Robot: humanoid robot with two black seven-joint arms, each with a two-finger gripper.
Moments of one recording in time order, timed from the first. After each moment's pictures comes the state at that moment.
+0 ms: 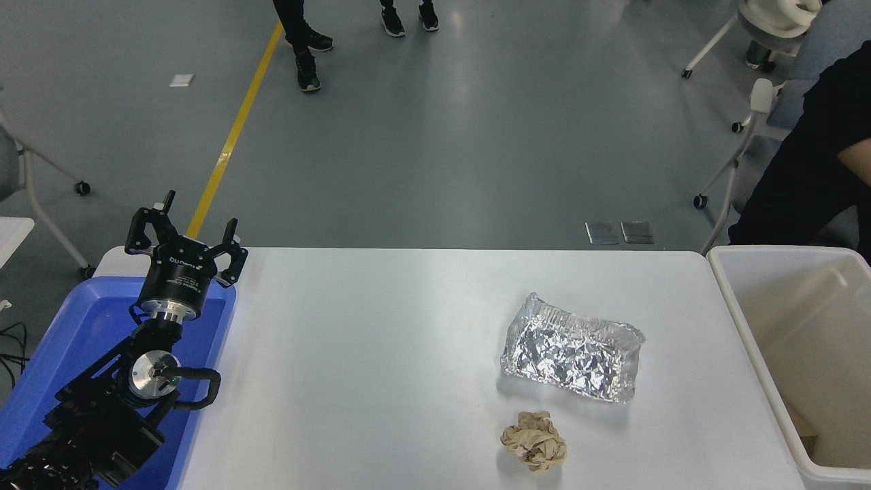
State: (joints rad) left arm -0.54 0.24 -0.94 -0.52 0.00 -0.56 -0.50; right arm 0.79 -0.58 -0.86 0.08 -0.03 0.19 -0.02
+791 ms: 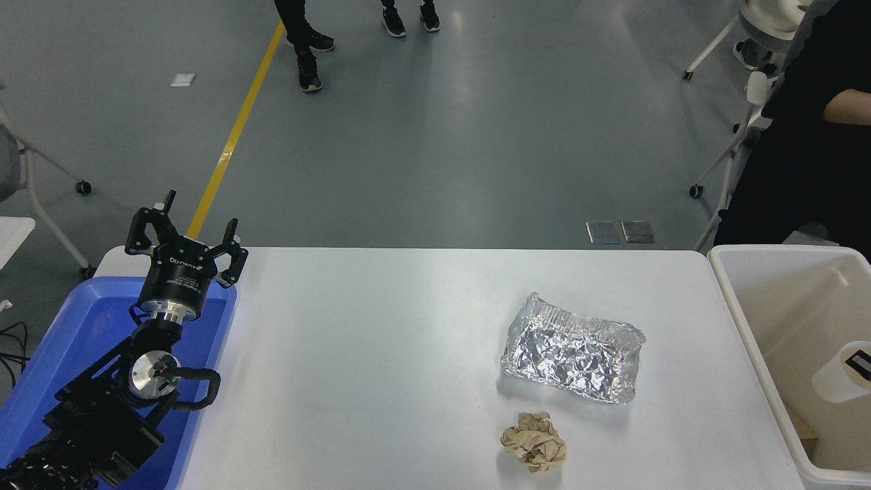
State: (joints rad) left arm -0.54 0.24 -0.94 -0.52 0.00 -0.56 -0.50; right arm 0.62 -0.48 -0.73 0.07 0.01 0.04 -0.03
